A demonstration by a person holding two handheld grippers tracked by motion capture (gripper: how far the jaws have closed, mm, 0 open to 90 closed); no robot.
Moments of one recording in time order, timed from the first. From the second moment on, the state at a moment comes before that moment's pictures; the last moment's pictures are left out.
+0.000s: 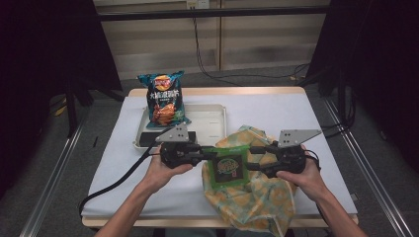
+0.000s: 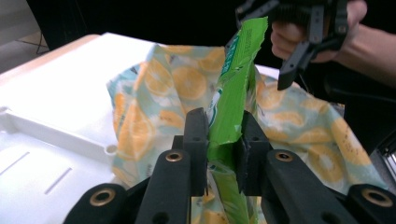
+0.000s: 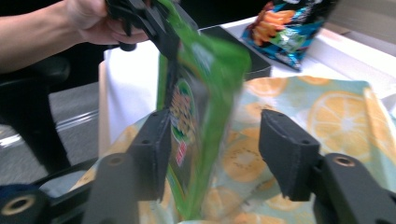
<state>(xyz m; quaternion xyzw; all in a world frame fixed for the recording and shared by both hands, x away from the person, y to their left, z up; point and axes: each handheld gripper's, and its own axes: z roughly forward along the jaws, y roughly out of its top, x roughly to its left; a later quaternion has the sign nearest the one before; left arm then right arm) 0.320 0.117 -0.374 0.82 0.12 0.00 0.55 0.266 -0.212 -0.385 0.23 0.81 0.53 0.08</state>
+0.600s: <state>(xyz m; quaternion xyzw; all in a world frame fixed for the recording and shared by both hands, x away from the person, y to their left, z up) 0.344 0.130 -0.334 0.81 0.12 0.03 0.57 0.240 -0.226 -0.391 0.25 0.80 0.53 0.12</state>
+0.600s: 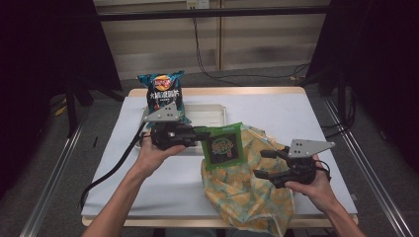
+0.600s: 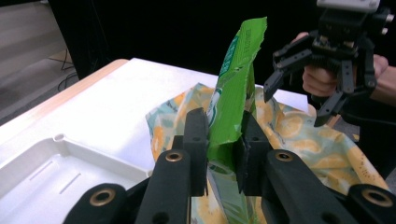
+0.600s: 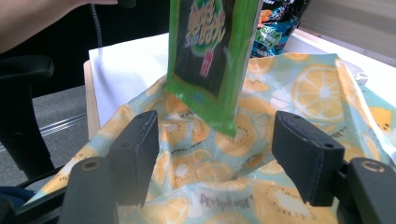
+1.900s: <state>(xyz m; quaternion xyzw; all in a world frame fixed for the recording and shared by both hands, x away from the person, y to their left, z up) 0.440 0.155 -0.311 0.81 0.17 0.09 0.56 0.234 -0.231 -0.398 0.27 0.79 0.54 0.13</state>
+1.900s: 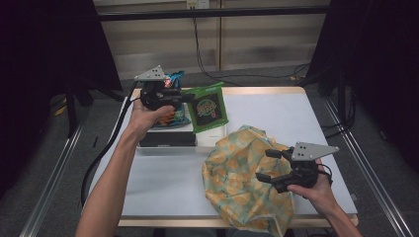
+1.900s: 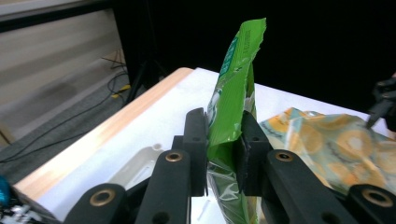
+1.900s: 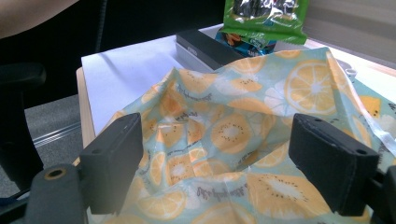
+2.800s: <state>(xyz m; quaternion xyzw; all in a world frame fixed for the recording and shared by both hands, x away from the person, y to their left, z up) 0.512 0.147 -0.359 0.83 0.22 0.09 0.51 0.238 -0.232 -0.401 0.27 0.79 0.54 0.12</state>
